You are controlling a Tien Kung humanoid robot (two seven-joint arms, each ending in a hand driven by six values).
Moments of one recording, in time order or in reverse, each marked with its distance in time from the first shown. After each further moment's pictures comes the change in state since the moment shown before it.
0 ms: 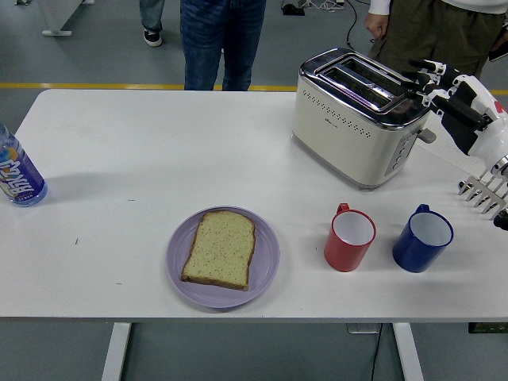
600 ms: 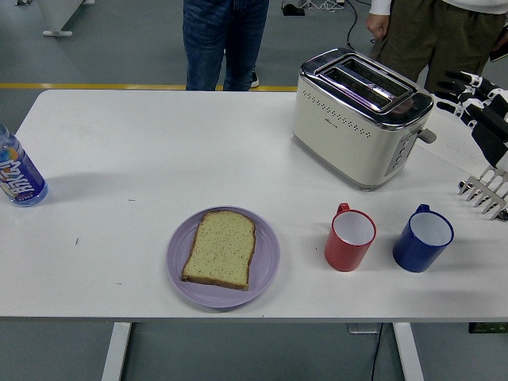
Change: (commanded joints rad) left arm 0.003 -0.003 -0.009 0.000 0.010 -0.002 0.001; right arm -0.117 -0.005 0.119 0.002 0.012 -0.011 0.005
